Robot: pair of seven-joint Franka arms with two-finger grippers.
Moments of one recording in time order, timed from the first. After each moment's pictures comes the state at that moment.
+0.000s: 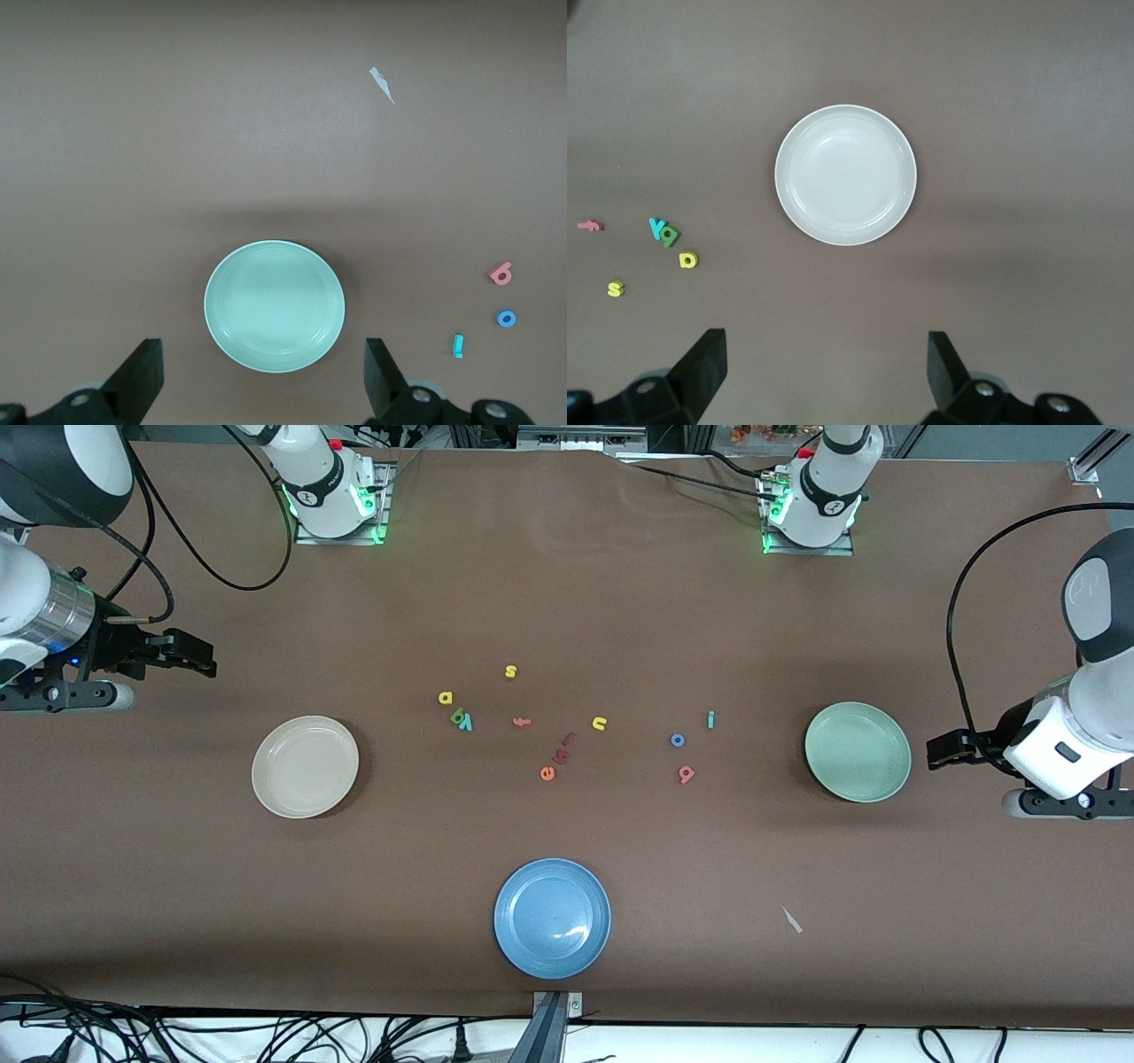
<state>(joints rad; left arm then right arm) -0.06 0.37 0.06 -1.35 0.02 1.67 -0.01 0.07 0.10 -0.02 -1.64 0.01 1.63 0.00</state>
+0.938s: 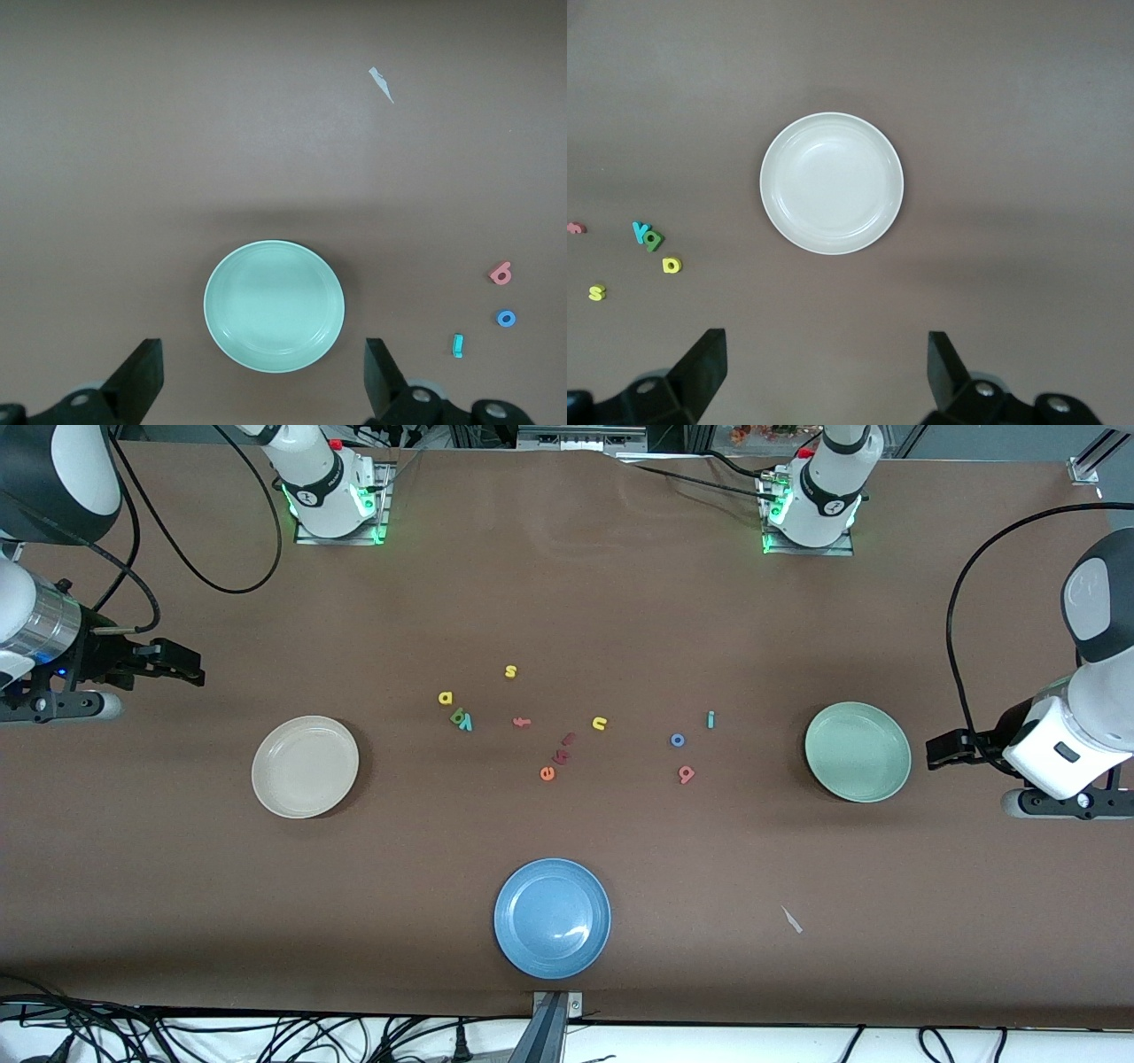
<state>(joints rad) -0.06 0.37 0.06 -1.35 0.02 1.67 -0.01 0.07 0.12 -0.06 -1.64 0.01 1.66 -0.06</state>
